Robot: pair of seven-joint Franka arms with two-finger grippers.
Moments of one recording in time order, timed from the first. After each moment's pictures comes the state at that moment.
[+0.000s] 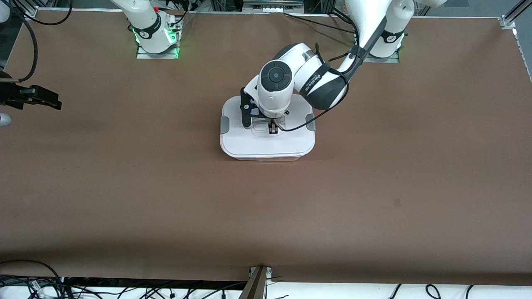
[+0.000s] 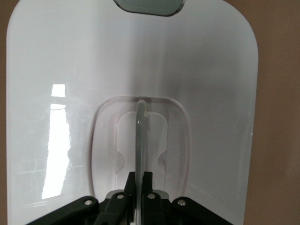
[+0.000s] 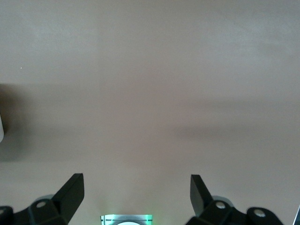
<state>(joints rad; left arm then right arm) -0.61 0.61 -0.20 -1.39 -0.01 1.92 0.69 0.06 0.15 -0.11 -1.44 -0.05 1.45 -0.08</state>
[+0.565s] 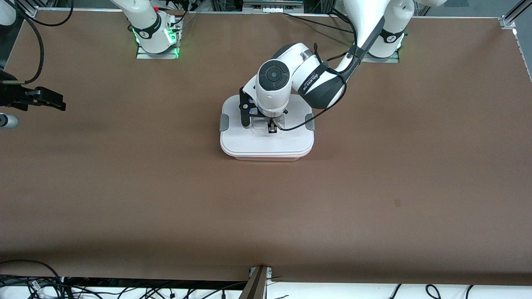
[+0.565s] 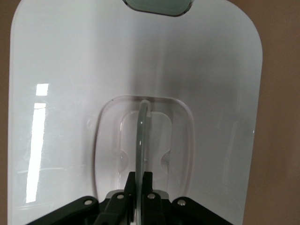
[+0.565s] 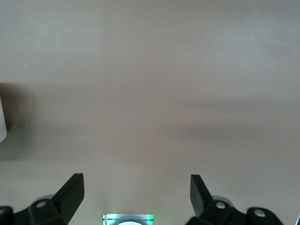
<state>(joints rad) -0.61 0.62 -0.20 -1.39 -0.01 1.92 0.68 0.08 0.15 -0.12 -1.44 -0.03 1.45 -0.08</state>
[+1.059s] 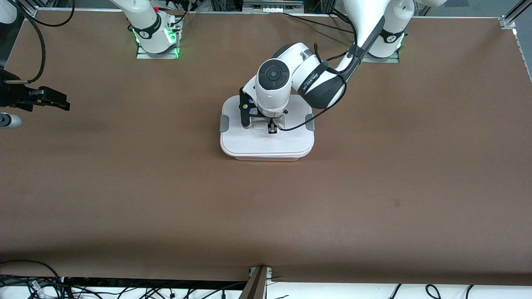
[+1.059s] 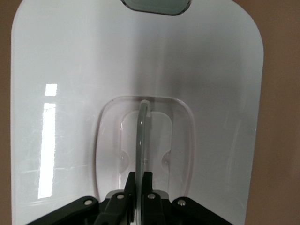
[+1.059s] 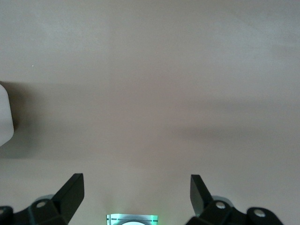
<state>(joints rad) -0.62 0.62 -0.20 -1.39 0.01 1.92 0.68 0.08 0.15 -0.12 -1.44 -0.02 1.45 -0.08</state>
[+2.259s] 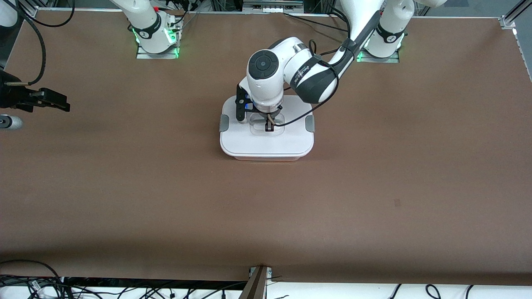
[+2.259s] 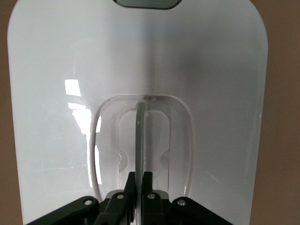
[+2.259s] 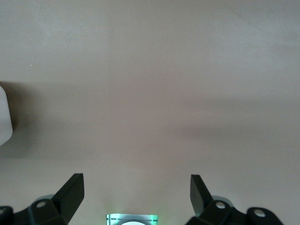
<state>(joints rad) -0.63 0.62 -0.22 -1.38 0.10 1.91 0.68 0.08 0.16 -0.12 -1.44 -0.02 1.45 -0.08</state>
